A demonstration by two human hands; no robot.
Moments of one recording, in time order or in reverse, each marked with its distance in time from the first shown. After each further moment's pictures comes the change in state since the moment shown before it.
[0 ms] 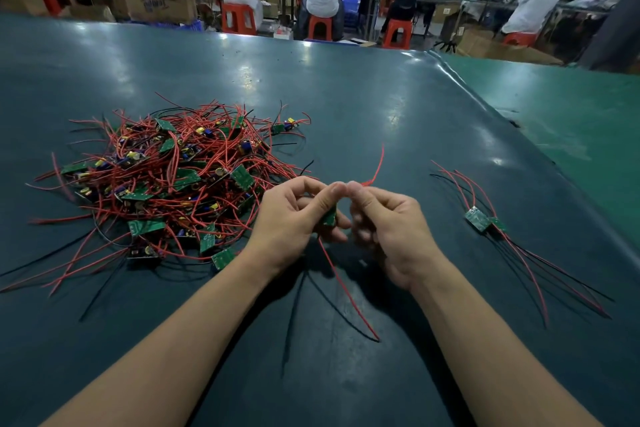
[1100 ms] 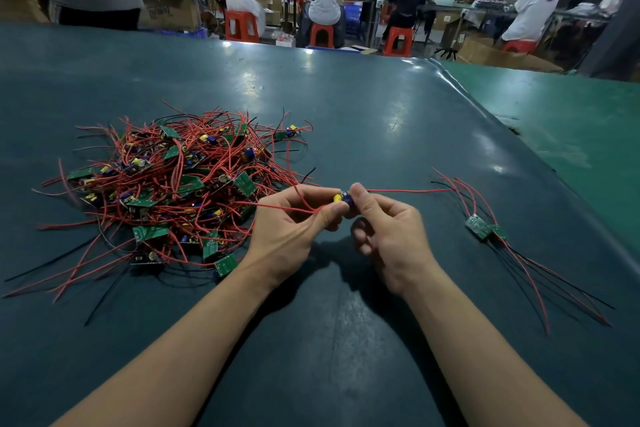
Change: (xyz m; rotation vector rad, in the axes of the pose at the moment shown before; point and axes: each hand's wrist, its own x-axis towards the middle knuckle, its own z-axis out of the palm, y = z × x) left_hand 0.000 -0.006 -0.004 0.087 0.056 0.191; right_hand 0.001 0.001 0.006 0.100 0.122 0.036
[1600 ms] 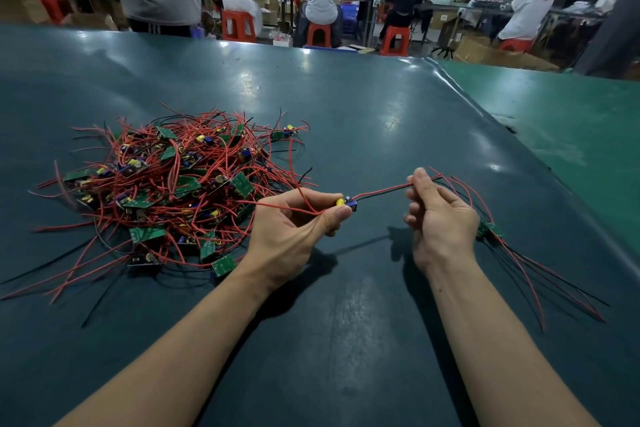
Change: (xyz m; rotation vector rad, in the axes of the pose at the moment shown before) left_hand -0.004 0.001 0.002 -0.027 -0.024 -0.007; right_hand 0.019 -0.018 -0.037 0.164 0.483 -0.147
